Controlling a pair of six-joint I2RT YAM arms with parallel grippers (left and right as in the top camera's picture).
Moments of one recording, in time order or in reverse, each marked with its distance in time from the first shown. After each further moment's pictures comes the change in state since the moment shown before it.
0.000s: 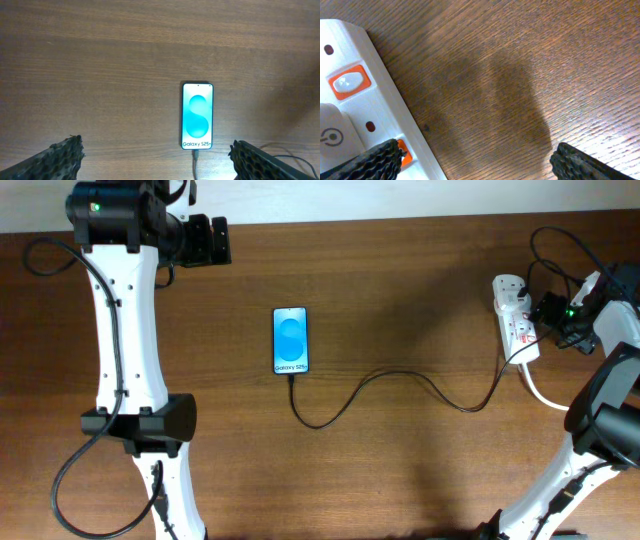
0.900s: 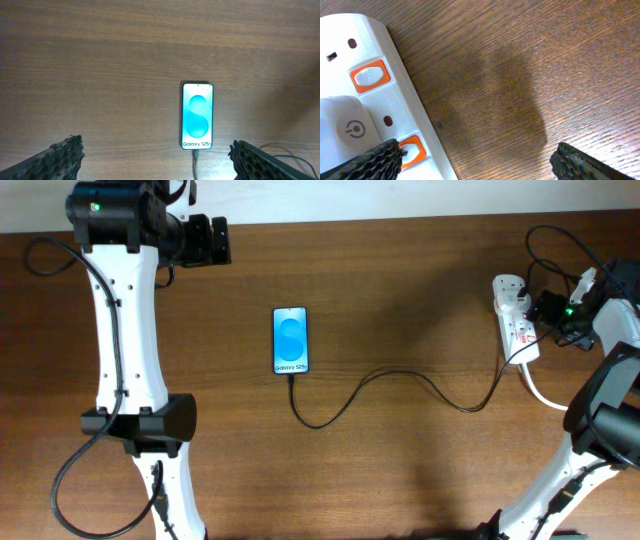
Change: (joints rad) left arm 0.000 0.000 0.000 0.000 0.000 0.000; right arm 0.009 0.000 0.013 -0.011 -0.027 -0.053
